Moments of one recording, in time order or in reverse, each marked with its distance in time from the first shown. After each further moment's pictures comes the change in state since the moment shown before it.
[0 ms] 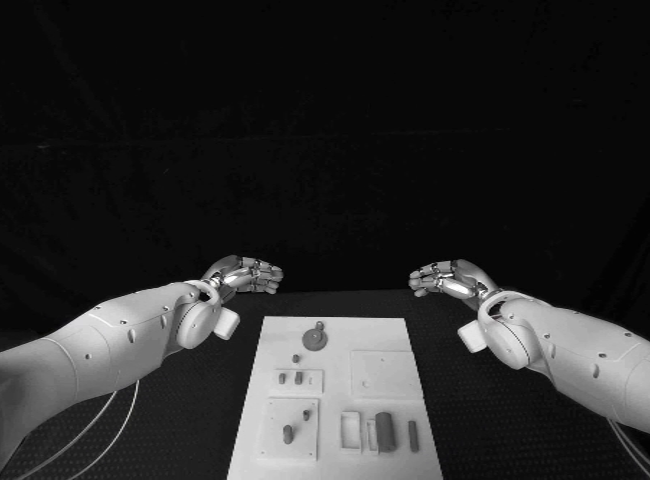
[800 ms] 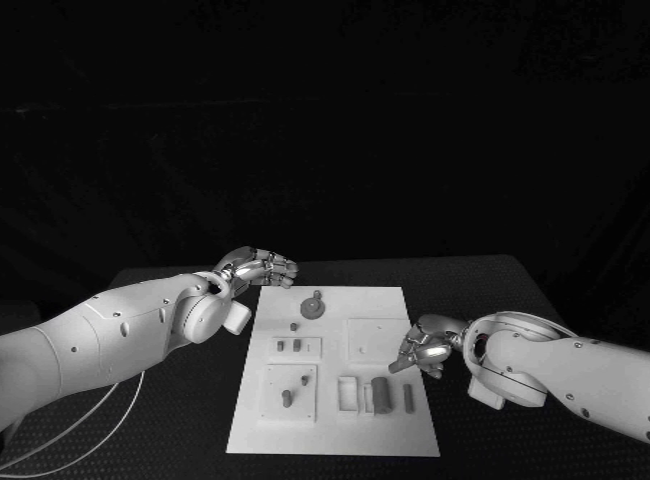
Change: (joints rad) left arm -0.027 -0.068 -0.021 0.217 0.003 -0.067 -0.022; left_hand 0.000 0.000 -0.006 0.006 0.000 0.016 0.023 0.016 0.004 0.053 0.028 0.021 -0.010 0.082 0.004 0.030 0.034 0.000 0.036 0.004 0.000 -0.017; right arm -0.002 -0.217 -0.137 0.585 -0.507 0.112 -0.623; right_hand -0.120 -0.078 -0.043 0.136 0.000 0.130 -0.099 0.056 0.149 0.106 -0.175 0.829 0.850 0.271 -0.258 0.859 0.596 0.069 0.441 -0.187 0.602 0.101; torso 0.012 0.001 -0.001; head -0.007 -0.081
